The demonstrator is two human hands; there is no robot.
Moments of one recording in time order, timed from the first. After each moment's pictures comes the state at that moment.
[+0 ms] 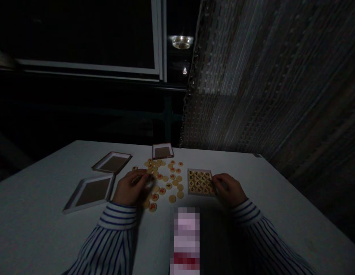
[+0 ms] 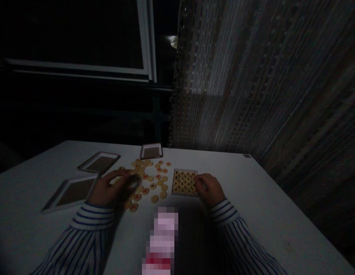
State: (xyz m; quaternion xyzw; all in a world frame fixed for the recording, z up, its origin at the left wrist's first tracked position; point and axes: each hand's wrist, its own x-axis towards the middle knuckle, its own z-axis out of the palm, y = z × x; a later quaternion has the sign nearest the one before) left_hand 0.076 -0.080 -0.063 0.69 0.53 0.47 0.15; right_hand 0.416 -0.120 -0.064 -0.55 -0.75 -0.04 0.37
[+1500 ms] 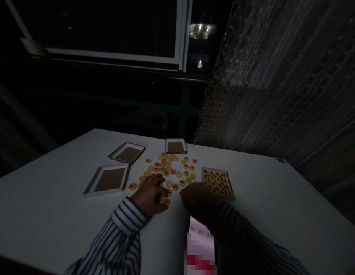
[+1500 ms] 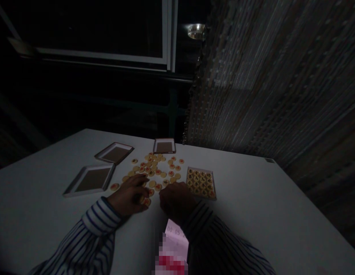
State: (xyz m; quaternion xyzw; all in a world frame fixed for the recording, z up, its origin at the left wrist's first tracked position) left_hand 0.070 -0.101 -0.084 0.87 0.46 0.17 0.08; right_hand 0.282 -0.122 -0.061 -0.41 -0.90 -0.07 0.13
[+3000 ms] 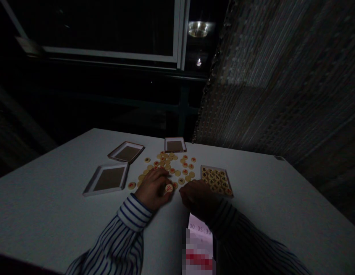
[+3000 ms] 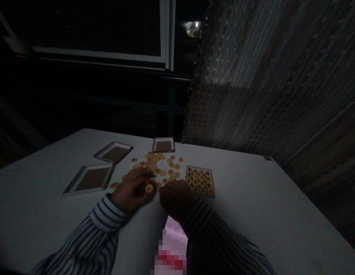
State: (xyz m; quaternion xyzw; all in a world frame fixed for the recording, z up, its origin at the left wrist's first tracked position) left_hand 0.084 -0.100 -0.068 0.86 0.40 0.32 0.03; right_hand 0.283 -0.120 -0.063 -0.42 -0.90 -0.05 0.14
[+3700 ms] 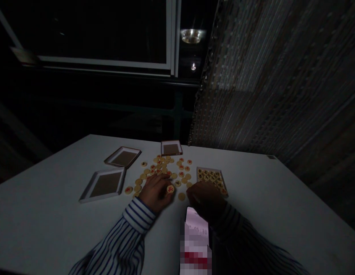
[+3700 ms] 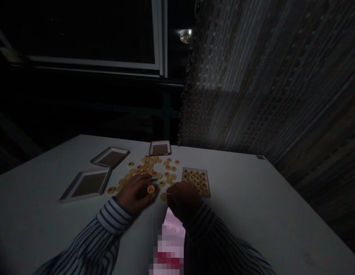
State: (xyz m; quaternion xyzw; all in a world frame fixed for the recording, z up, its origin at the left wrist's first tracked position) left_hand 0.099 -0.098 -0.077 0.85 0.41 0.32 0.01; right_hand 0.311 -0.128 -0.058 -0.45 -0.87 -0.09 0.19
